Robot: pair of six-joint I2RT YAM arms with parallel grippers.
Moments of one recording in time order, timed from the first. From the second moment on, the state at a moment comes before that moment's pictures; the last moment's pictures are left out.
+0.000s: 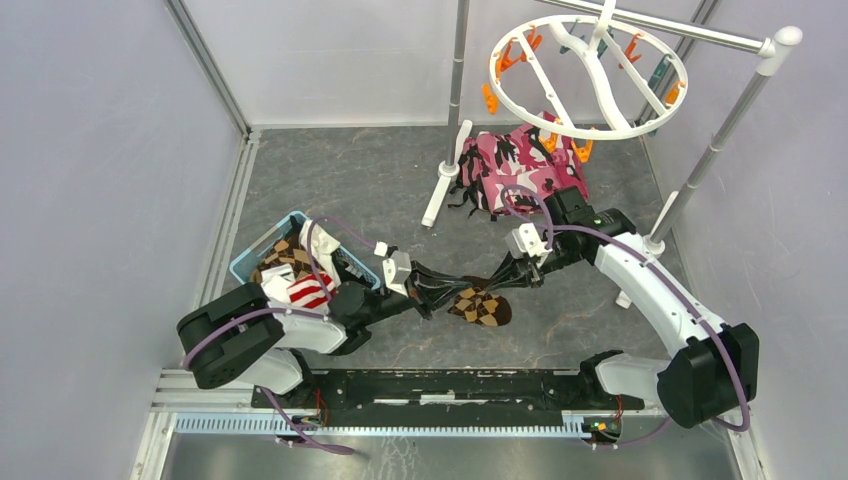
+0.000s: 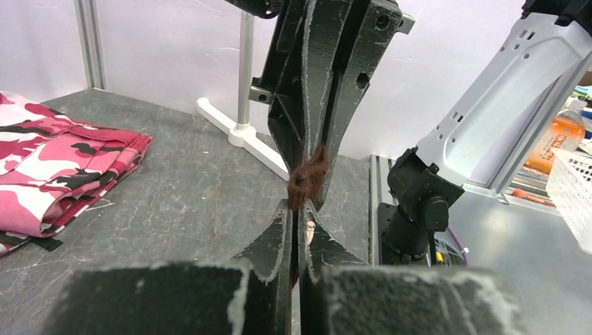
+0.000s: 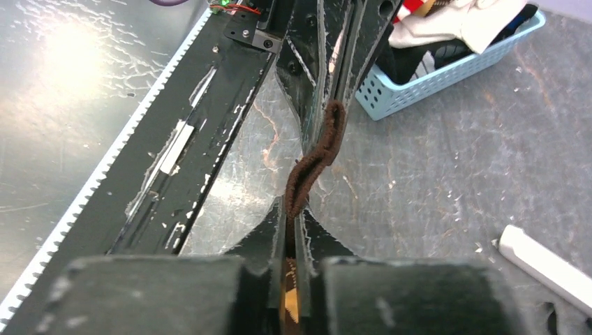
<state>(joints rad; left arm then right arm) -0.99 1.41 0.29 1.49 0.29 -0.30 0.36 1.24 1.02 -1.04 -1.29 -1.39</state>
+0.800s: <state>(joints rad) -0.99 1.46 0.31 1.50 0.32 -0.39 0.32 1.23 1.03 -1.00 -1.35 -1.28</state>
